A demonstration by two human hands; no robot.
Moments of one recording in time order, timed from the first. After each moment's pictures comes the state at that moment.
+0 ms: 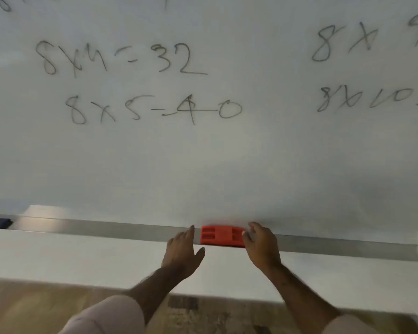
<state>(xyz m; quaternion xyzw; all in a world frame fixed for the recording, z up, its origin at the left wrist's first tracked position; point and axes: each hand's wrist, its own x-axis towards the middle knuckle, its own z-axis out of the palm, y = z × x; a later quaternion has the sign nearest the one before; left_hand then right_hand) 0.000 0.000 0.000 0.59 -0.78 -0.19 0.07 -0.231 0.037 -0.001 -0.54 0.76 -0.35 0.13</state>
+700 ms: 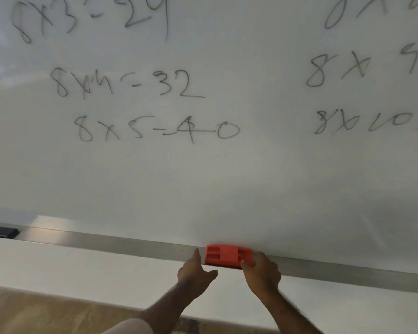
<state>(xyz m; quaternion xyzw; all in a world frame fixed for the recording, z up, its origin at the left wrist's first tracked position) -0.046 0.008 0.003 0.67 -0.62 -0.39 0.13 -0.227 0.035 -0.006 -0.44 0.85 -0.22 0.20</state>
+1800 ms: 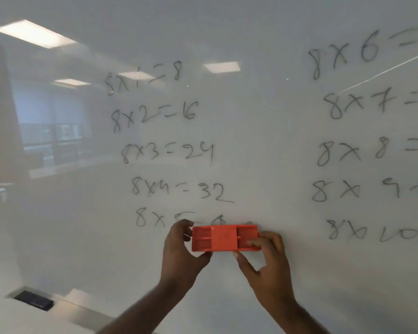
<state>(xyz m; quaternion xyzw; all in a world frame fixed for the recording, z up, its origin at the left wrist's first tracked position) 0.009 -0.019 0.265 0.52 -0.62 -0.14 0.58 -0.189 -0.014 0.244 -0.67 0.39 -0.63 -0.06</state>
